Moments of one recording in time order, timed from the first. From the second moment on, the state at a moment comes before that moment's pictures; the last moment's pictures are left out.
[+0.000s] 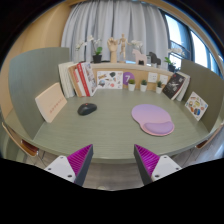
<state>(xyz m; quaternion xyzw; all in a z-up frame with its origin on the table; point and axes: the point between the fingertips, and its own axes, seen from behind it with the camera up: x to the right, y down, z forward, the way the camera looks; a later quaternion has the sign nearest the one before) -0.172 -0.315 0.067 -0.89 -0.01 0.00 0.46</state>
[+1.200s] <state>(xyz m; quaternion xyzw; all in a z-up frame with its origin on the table) -0.348 0.000 -0.019 -0.92 -0.03 0.02 0.38</state>
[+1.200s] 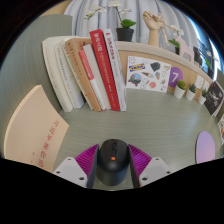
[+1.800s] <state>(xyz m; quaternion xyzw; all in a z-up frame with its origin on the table) -0.320 0.002 0.040 -0.92 -0.07 0.08 0.37</state>
